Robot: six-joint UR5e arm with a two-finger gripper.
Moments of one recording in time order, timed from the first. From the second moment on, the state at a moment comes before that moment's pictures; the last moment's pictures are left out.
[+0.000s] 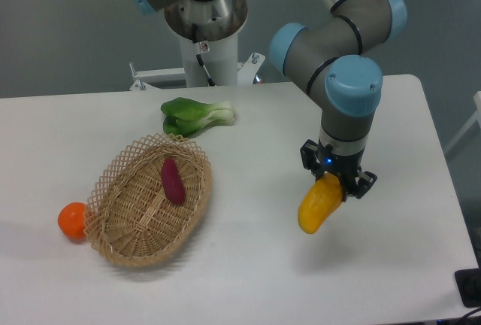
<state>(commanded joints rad) 2.58 -1.97 -1.55 -1.06 1.57 1.27</state>
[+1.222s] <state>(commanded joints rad) 2.60 -1.95 -1.63 -1.05 1.56 1.26</state>
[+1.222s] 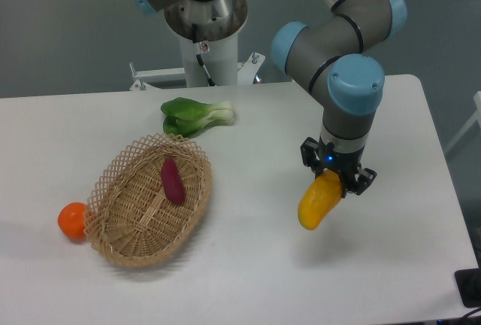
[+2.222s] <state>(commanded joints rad) 2.62 -1.84 -1.93 -0.92 1.63 1.51</state>
